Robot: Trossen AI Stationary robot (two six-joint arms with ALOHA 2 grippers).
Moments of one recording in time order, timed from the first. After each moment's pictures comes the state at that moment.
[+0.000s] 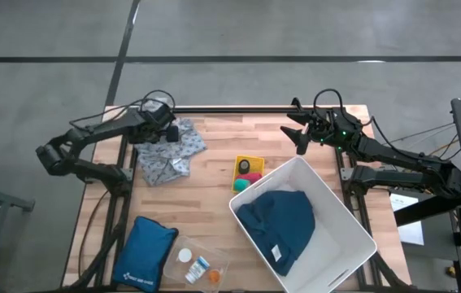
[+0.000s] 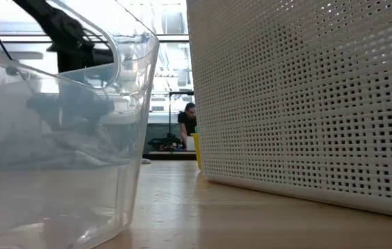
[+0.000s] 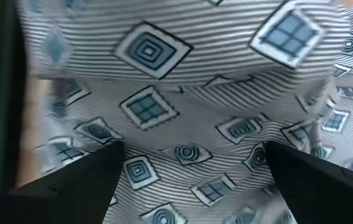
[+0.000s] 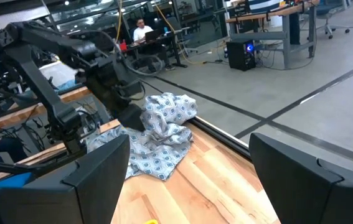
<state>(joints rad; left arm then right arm) 0.75 1.32 0.78 -0.84 -0.31 -0.86 -0.50 0.82 0.48 0.29 -0.08 0.29</state>
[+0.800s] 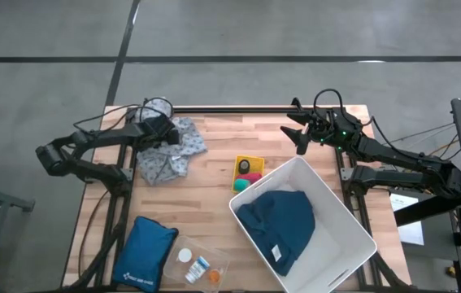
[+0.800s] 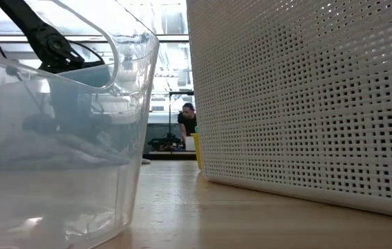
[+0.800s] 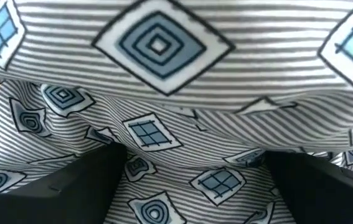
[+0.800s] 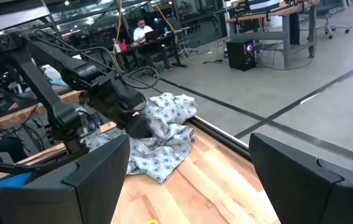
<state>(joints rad) 0.75 1.32 0.55 -0.47 -0.40 -0.89 -0.50 0.82 0.48 0.29 -0.08 0.29</state>
